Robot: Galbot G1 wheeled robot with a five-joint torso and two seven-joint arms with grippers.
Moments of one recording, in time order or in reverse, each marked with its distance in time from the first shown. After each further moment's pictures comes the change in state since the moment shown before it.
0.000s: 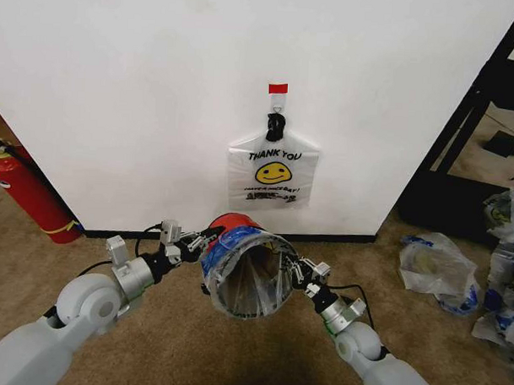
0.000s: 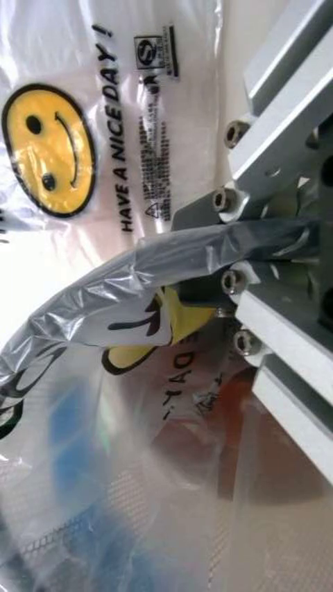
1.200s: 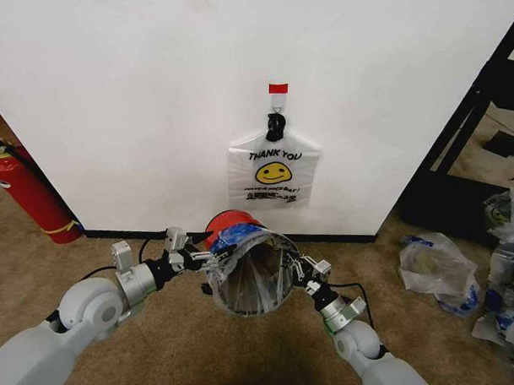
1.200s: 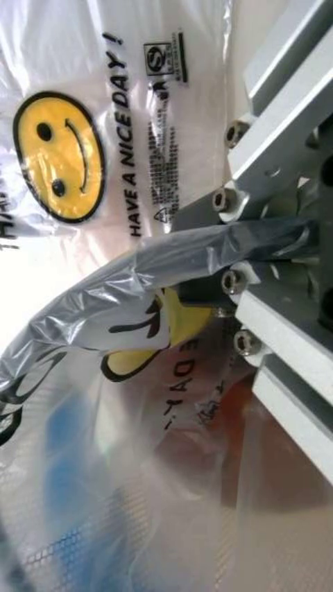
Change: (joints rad) left arm 0.002 -0.014 0.017 -0.001 0.015 0.009 0.029; right arm -0.002 0.009 0.007 0.008 -0.008 0.004 0.018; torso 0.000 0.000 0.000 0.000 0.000
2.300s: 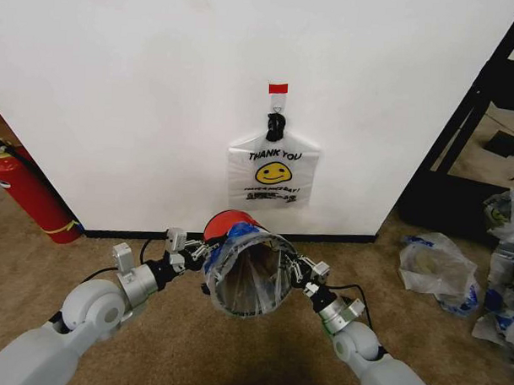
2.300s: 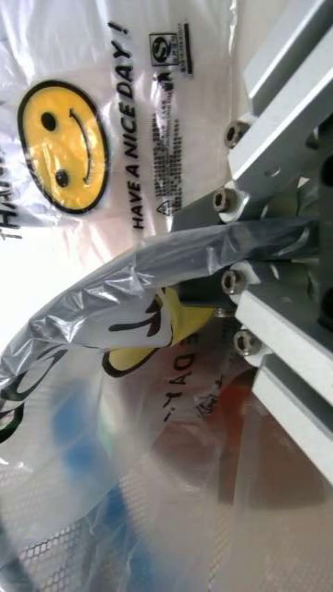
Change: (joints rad) left arm -0.006 -0.011 0.008 0.020 0.010 -0.036 0.018; right arm -0.006 0.004 0.001 0.002 -0.018 0.013 -0.005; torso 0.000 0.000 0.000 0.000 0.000
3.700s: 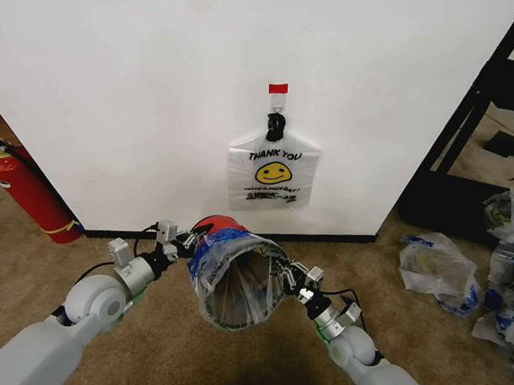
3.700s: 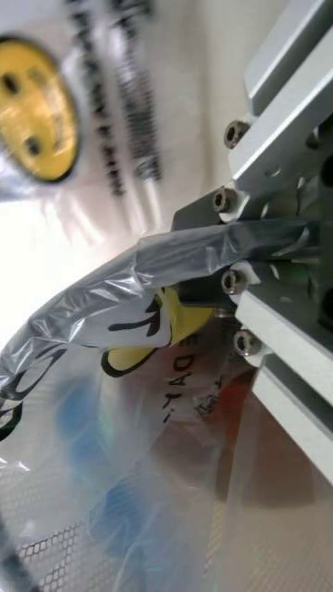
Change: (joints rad) left arm -0.057 -0.028 0.028 0.117 0.091 -0.145 -0.254; right arm -0.037 0.011 -0.043 0.043 0.076 -0.040 0.000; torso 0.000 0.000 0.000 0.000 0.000
